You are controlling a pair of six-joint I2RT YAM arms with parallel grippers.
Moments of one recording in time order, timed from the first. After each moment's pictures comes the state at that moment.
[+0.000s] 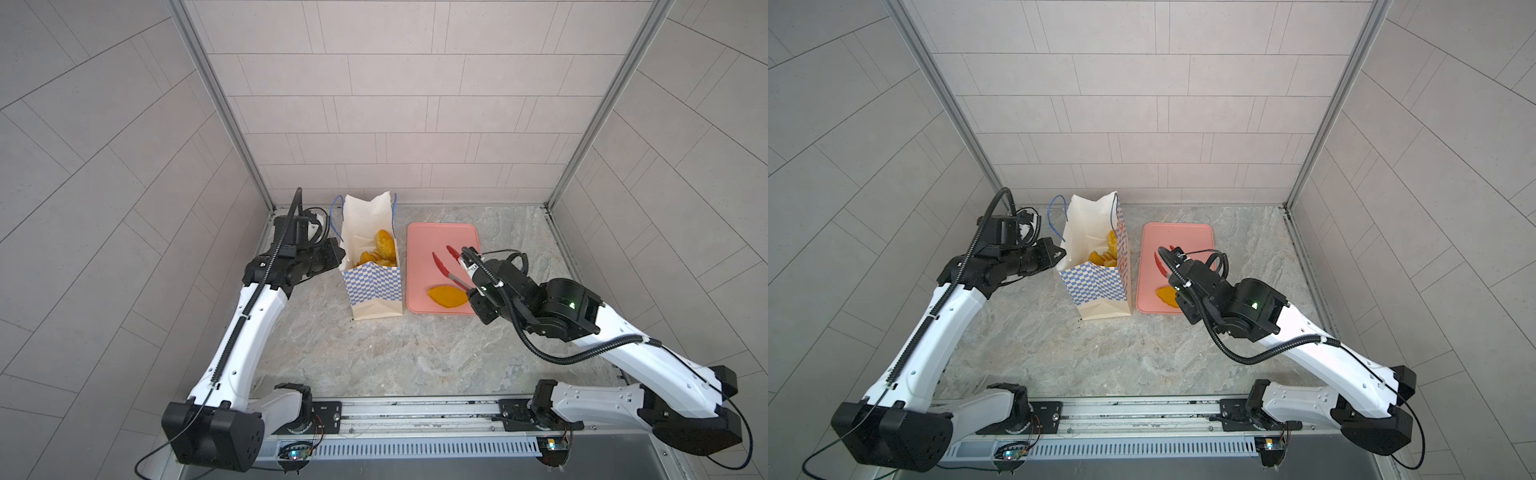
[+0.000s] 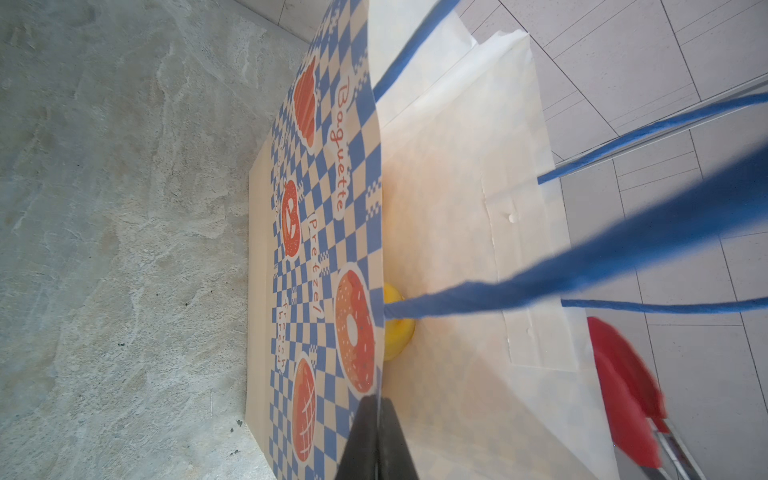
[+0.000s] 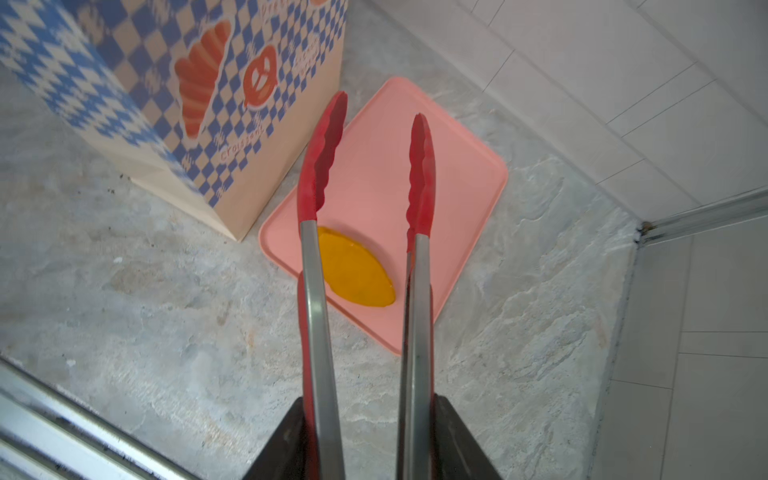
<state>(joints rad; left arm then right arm) -0.12 1.18 1.22 -0.77 0.37 -0.50 0.95 1.12 1.33 -1.17 0.43 0.22</state>
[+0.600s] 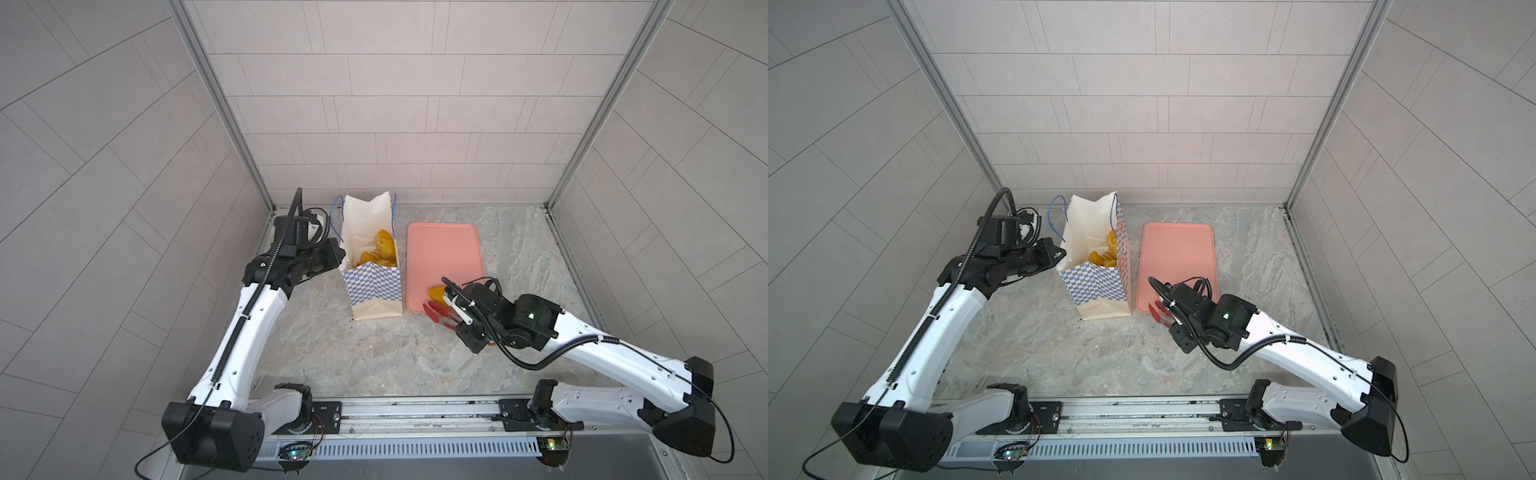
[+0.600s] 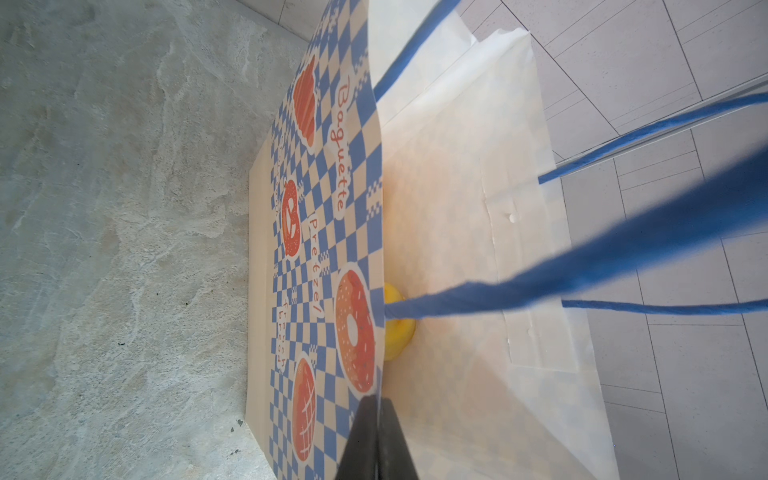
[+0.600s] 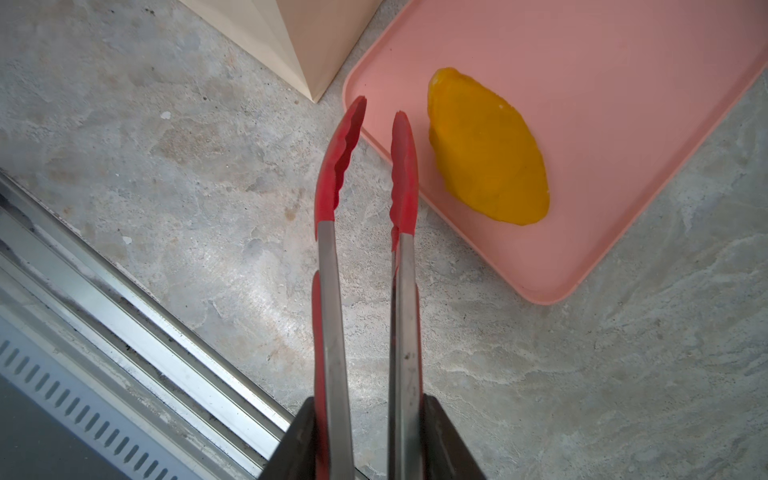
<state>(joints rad) -0.12 1.18 1.22 -0.77 0.37 -0.50 0.92 1.13 1.05 -1.07 0.16 0.26</state>
